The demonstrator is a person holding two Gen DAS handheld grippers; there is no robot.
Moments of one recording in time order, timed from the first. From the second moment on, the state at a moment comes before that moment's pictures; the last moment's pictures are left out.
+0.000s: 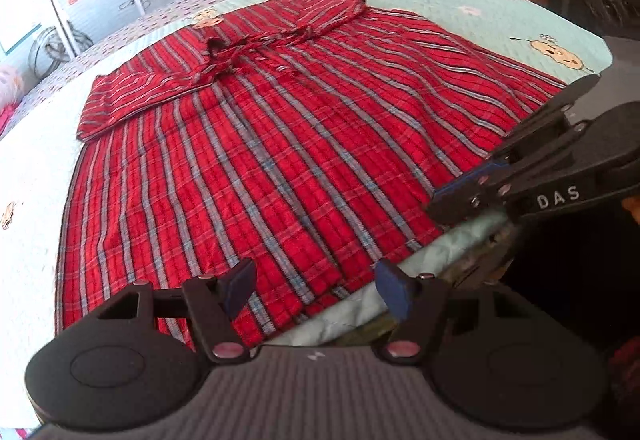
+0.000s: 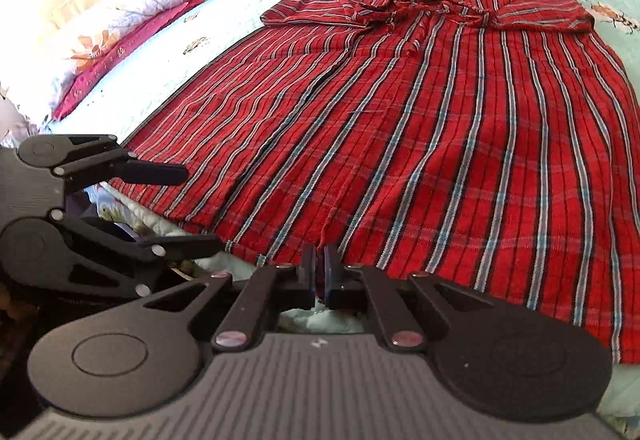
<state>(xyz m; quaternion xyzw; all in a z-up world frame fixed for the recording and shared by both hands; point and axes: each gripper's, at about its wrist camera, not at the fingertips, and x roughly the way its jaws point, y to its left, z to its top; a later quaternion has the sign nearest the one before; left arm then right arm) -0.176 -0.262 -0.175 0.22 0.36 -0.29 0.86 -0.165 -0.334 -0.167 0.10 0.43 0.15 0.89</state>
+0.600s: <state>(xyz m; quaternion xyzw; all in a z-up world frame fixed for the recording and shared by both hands) -0.183 -0.274 -0.181 0.27 0.32 -0.28 0.86 -0.197 -0.374 -0.142 0.23 0.39 0.17 0.88</state>
